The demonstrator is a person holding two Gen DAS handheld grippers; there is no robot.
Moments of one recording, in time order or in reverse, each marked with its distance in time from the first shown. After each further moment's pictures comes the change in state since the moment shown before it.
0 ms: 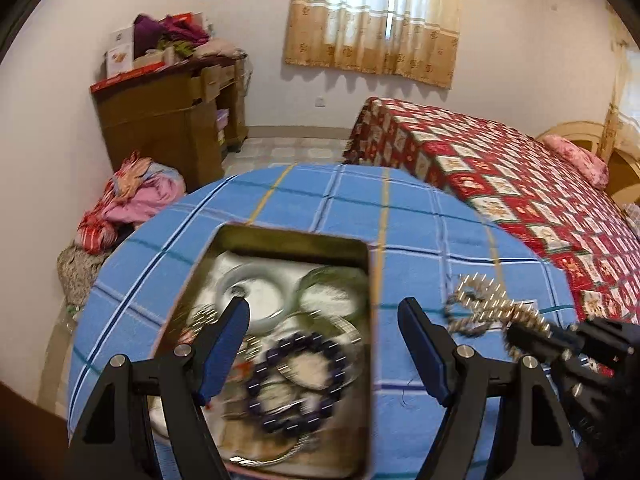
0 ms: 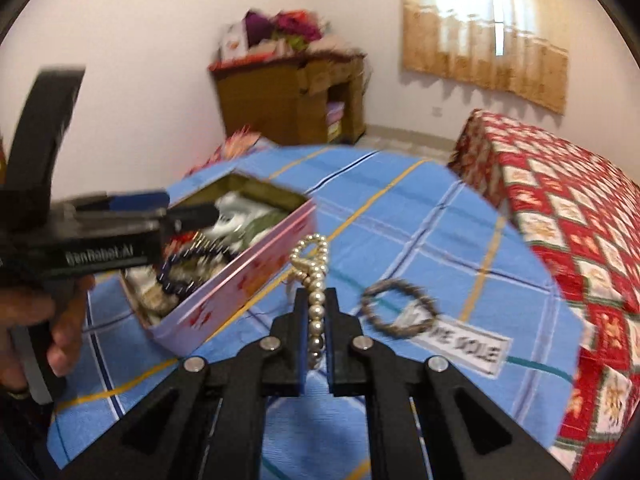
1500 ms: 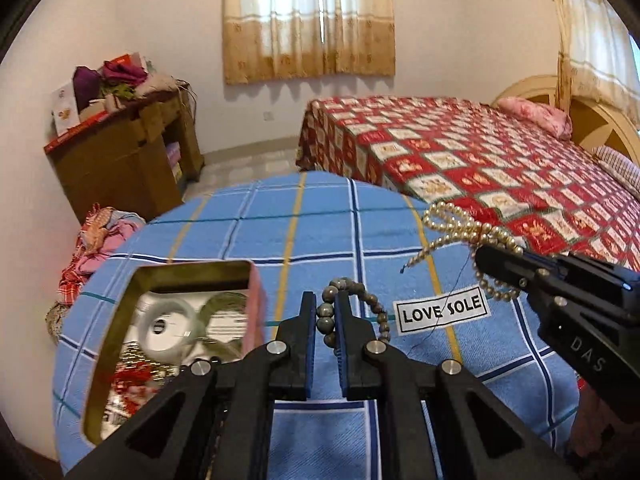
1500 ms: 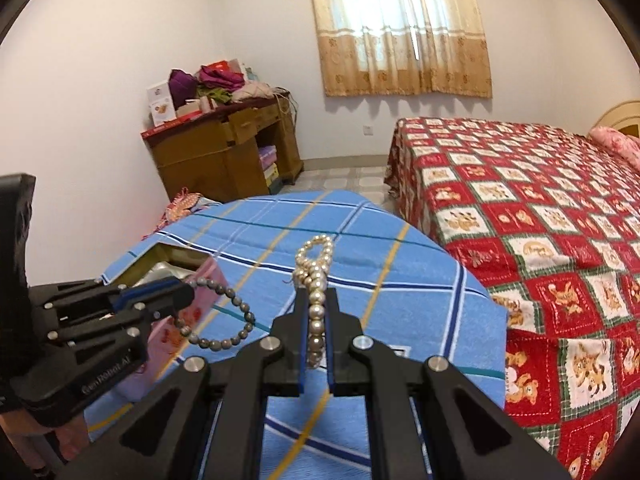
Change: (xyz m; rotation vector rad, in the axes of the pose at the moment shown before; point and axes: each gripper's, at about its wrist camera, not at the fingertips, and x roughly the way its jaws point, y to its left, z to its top) left arm -0.009 -0.073 -0.002 0.188 -0.038 -0.061; right arm -0.029 -0.043 0.006 0.173 -0.124 -0.102
